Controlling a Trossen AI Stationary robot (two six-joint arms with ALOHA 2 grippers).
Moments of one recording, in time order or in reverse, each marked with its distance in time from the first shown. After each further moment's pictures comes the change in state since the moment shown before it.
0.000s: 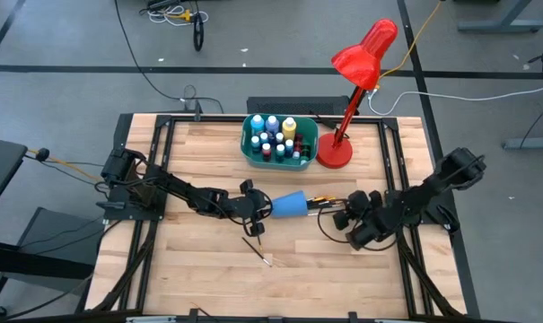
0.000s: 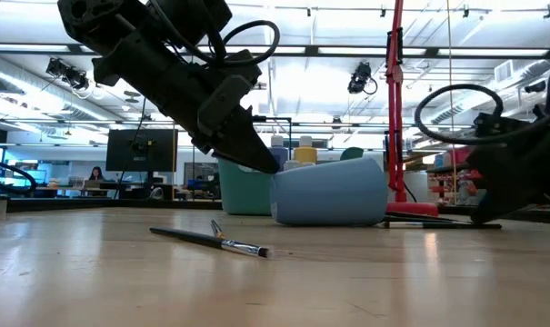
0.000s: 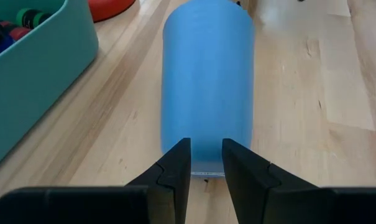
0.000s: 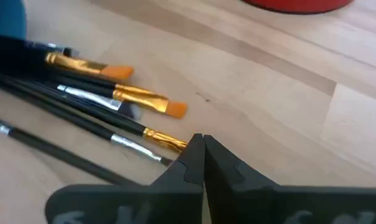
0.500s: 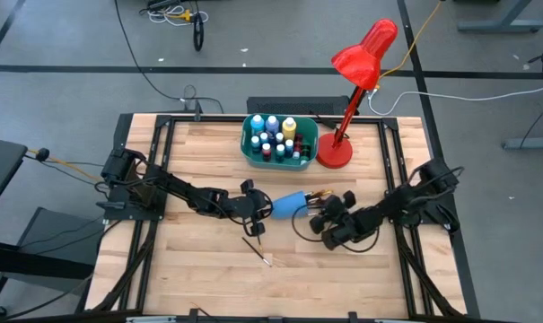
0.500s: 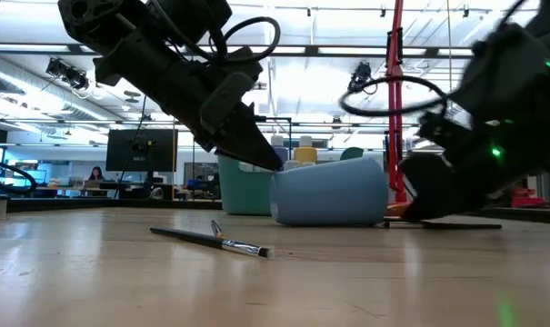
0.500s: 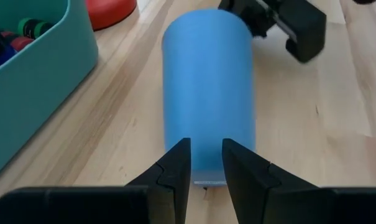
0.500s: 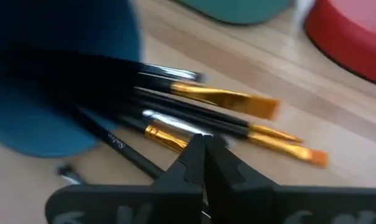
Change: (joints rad) left arm 0.002 0.000 0.000 0.024 0.000 0.016; right arm -0.124 0.269 0.145 0.470 0.145 -0.463
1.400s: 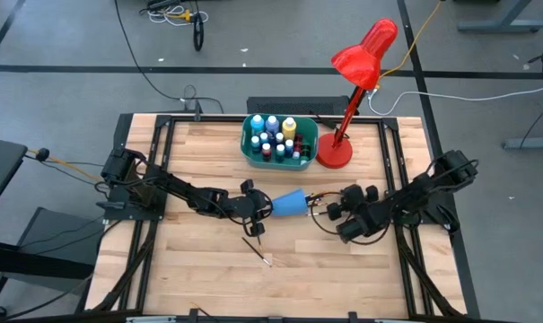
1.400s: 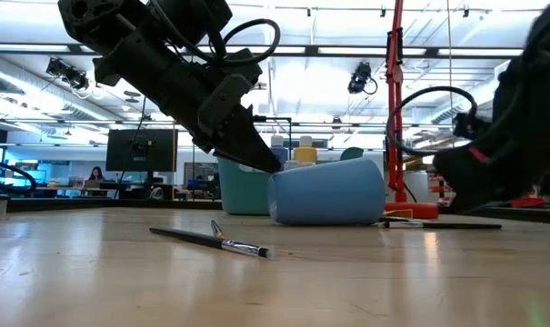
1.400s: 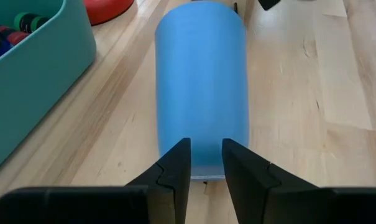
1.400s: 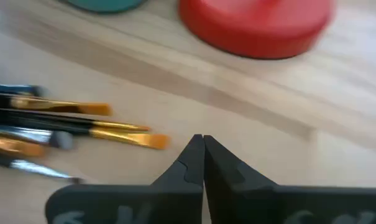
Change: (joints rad) left arm 0.000 0.000 0.000 -0.017 0.007 0.000; right arm -0.002 -0.195 -0.094 -0.456 -0.032 0.425
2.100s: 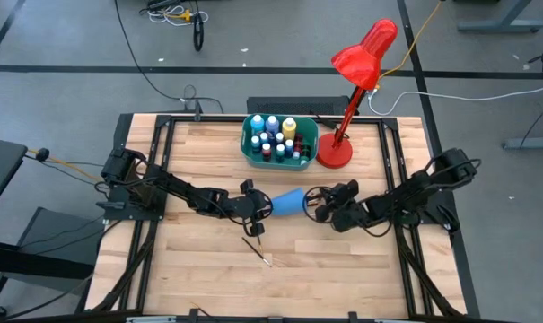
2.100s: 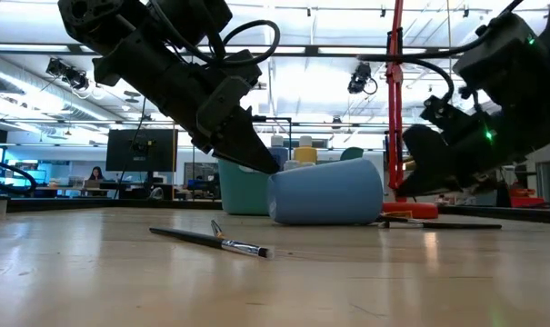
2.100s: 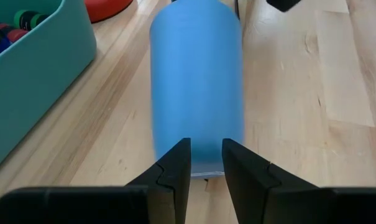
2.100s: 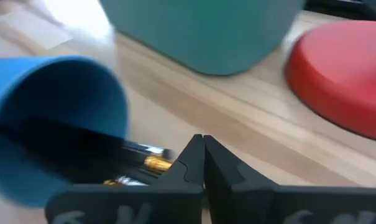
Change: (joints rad) left arm 0.000 0.000 0.000 -0.009 0.000 0.000; right arm -0.103 -0.011 -0.116 0.804 0.038 -0.673
